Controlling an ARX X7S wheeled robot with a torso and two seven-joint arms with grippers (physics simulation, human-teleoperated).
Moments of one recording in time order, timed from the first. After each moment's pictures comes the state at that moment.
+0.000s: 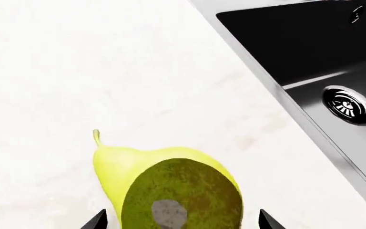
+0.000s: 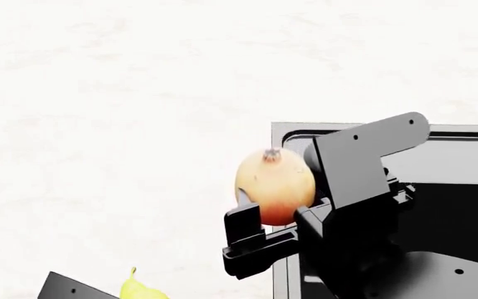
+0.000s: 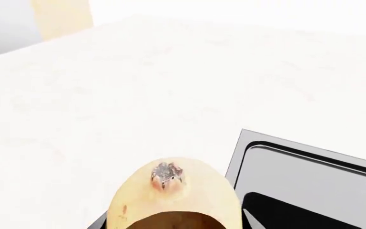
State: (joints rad) left arm -0.52 -0.55 0.60 0.59 -1.49 -0.91 -0.95; right arm 0.85 0.69 -0.44 -0.41 1.38 0.95 0.54
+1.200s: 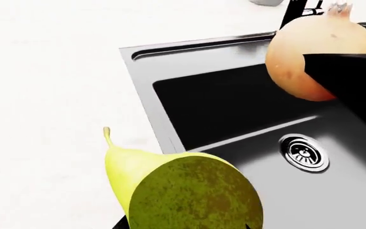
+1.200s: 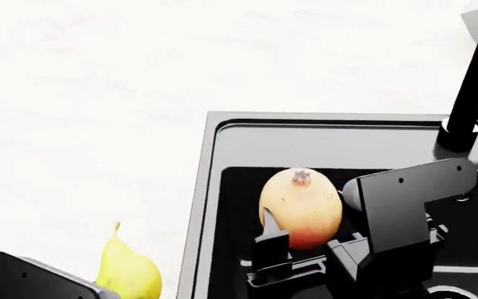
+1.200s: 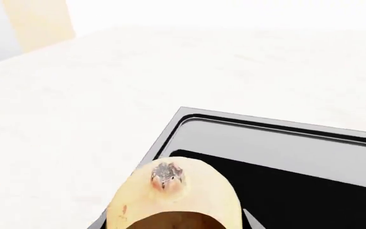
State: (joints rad) left arm -0.59 -0.58 0.54 0.76 -1.59 -0.89 -1.10; right arm 0.63 0.79 -0.34 -0.54 1.37 0.80 0.56
